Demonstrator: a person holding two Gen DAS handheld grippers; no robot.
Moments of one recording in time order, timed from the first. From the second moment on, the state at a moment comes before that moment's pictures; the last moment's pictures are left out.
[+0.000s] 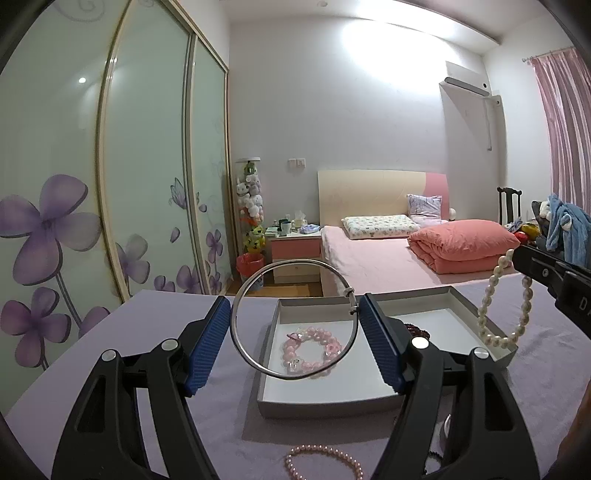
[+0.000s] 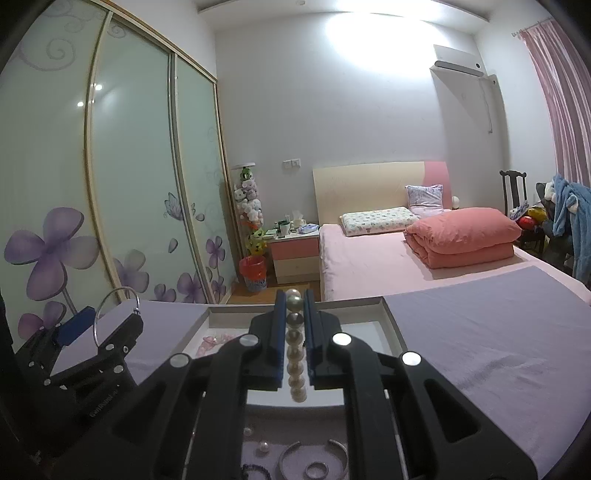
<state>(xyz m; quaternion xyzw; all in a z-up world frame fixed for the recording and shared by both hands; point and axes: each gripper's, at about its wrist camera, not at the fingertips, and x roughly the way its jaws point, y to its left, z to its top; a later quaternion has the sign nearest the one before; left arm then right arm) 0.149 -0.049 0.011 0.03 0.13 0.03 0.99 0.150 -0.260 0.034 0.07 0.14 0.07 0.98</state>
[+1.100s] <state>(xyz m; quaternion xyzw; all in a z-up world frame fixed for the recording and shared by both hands) 0.239 -0.060 -0.032 0.01 0.25 -0.02 0.97 0.282 -0.275 -0.029 0.13 0.26 0.07 0.95</state>
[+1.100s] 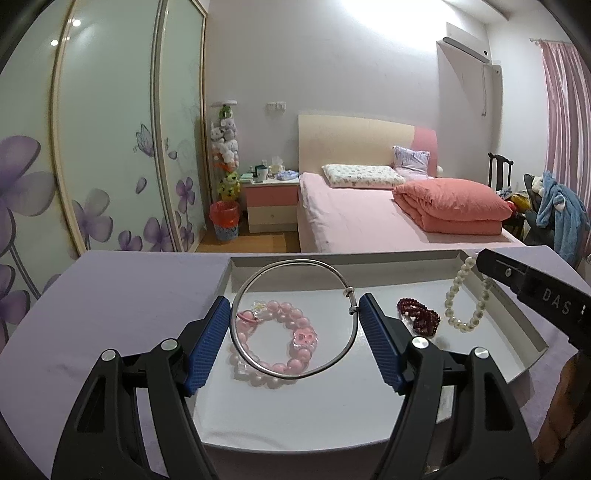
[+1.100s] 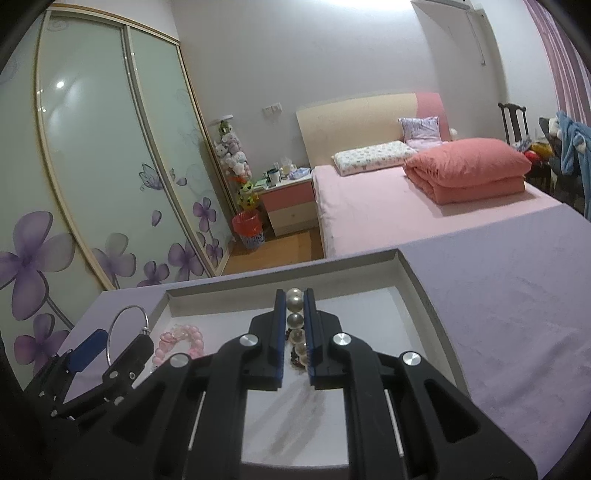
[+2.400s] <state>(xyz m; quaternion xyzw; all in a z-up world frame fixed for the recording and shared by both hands) 0.150 0.023 -0.050 -0.01 0.35 -0.04 0.94 0.158 -0.270 -0.078 0.05 0.43 0.12 0.89</state>
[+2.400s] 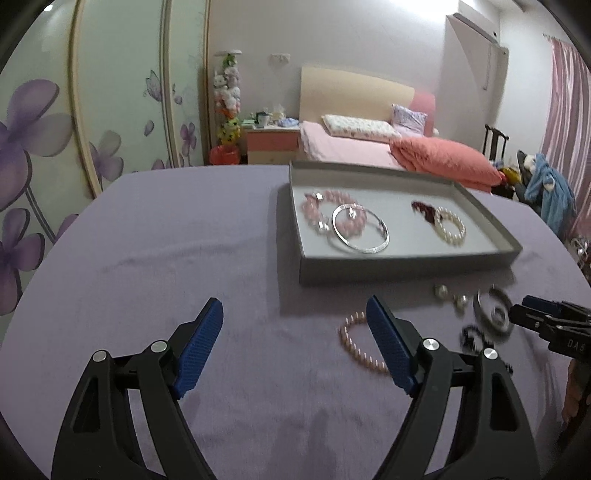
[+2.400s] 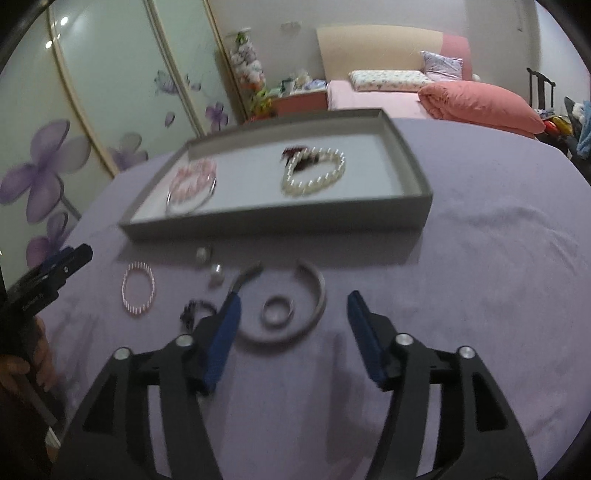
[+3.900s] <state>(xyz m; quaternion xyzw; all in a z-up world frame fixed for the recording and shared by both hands) 0.157 -0.009 -0.079 0.08 0.43 -0.06 0.90 0.171 -0.248 -0.088 -0.02 0.44 0.08 0.89</state>
